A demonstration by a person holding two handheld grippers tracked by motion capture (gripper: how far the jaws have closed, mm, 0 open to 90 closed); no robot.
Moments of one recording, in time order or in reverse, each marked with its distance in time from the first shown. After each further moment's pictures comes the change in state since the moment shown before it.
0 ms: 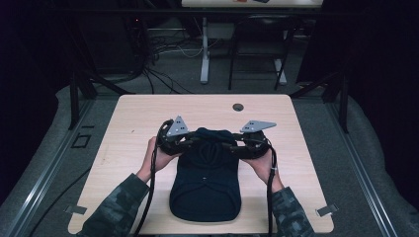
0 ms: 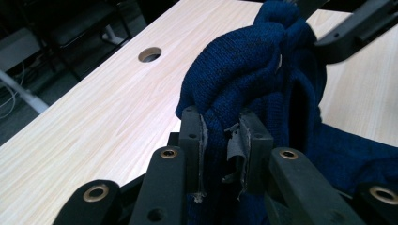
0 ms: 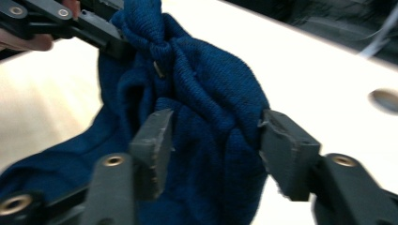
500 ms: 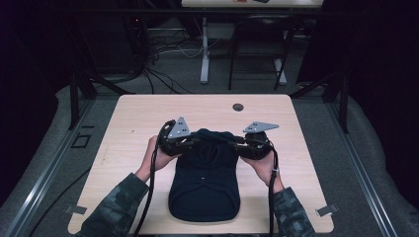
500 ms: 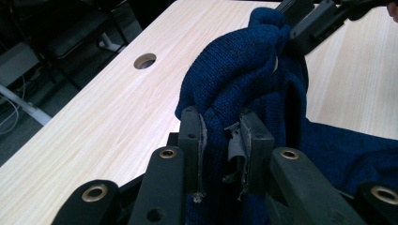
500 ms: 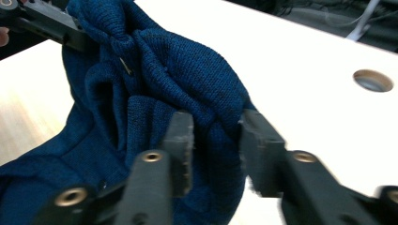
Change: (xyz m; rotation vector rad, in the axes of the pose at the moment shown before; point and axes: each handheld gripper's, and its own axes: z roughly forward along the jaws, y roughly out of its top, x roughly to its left) left arm -0.004 0.004 -0.005 0.004 -0.011 0.056; right arm -0.004 -0.009 0.000 0.005 -0.060 0.060
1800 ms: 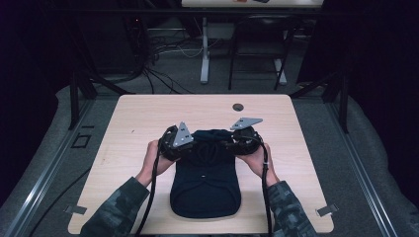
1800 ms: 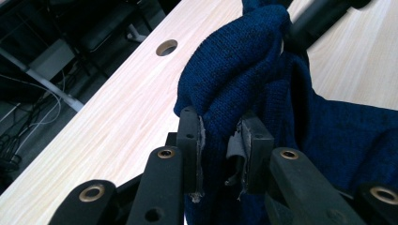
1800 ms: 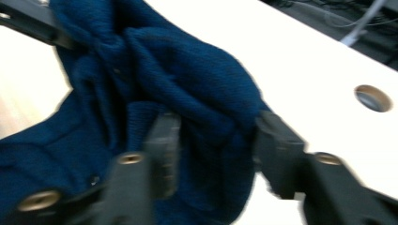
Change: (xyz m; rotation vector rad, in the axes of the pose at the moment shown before) left arm -0.013 -0.006 0.002 0.052 0.130 0.066; right arm 0.008 0.019 0.024 0.089 -0.028 -0.124
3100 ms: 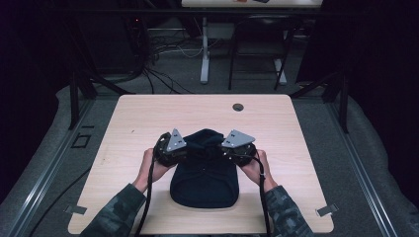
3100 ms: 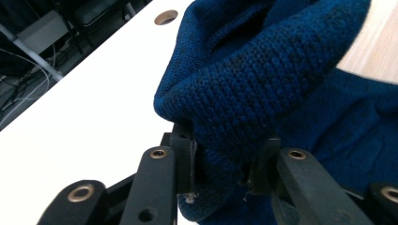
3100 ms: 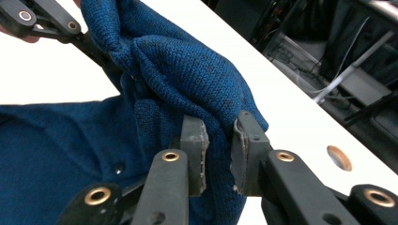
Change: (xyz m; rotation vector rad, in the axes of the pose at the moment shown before) left arm -0.004 -0.037 0.007 0.029 -0.011 -0.090; right arm 0.037 -0.010 -0.005 -0.139 -0.086 -0.278
